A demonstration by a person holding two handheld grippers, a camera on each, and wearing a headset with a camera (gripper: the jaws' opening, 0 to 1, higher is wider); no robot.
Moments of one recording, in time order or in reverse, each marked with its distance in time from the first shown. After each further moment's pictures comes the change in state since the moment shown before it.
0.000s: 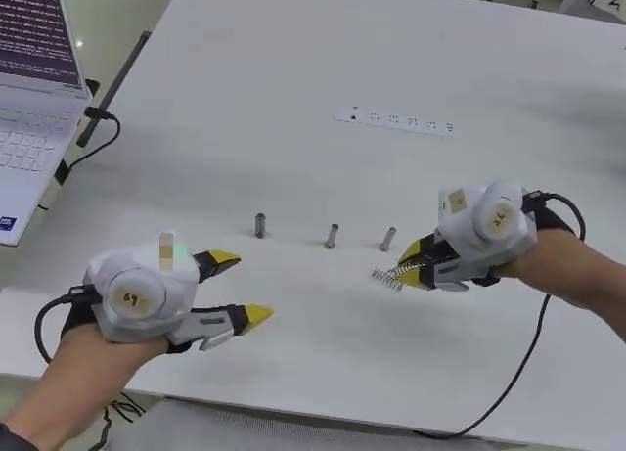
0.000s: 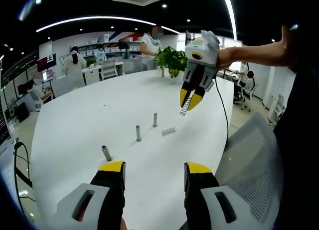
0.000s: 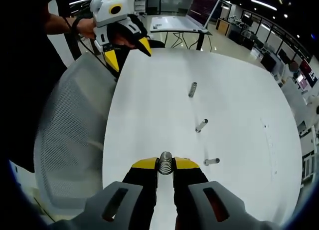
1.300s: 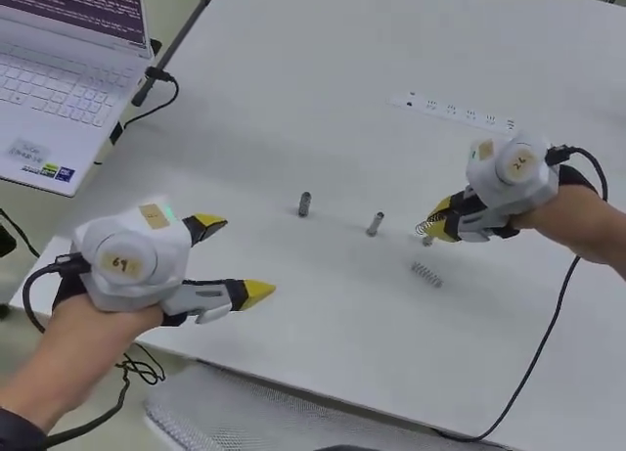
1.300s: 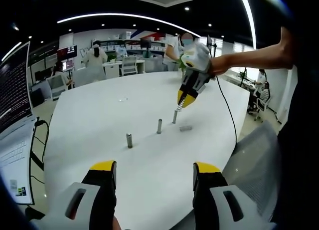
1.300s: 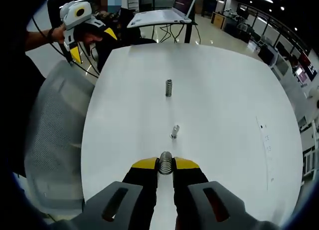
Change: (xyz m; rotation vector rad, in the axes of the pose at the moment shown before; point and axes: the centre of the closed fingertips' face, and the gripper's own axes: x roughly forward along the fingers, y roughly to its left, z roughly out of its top) left arm -0.041 0.028 -0.012 -0.108 -0.003 0.132; right arm 0.028 -0.064 0.019 0.037 0.040 -0.009
